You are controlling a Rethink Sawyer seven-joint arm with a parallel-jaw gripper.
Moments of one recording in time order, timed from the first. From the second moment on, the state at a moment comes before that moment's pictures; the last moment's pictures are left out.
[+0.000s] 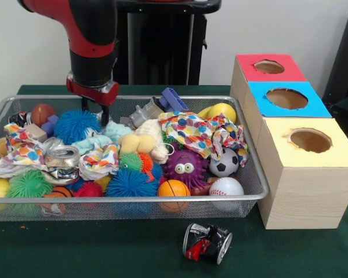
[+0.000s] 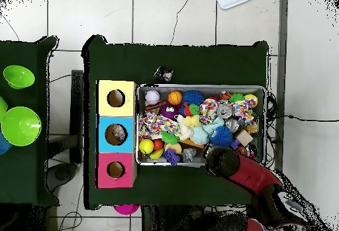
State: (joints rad) arm -0.50 -0.44 -0.14 1.81 -0.07 0.27 1.66
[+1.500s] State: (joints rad) arm -0.51 -0.52 -0.10 1.83 -0.07 0.44 1.66
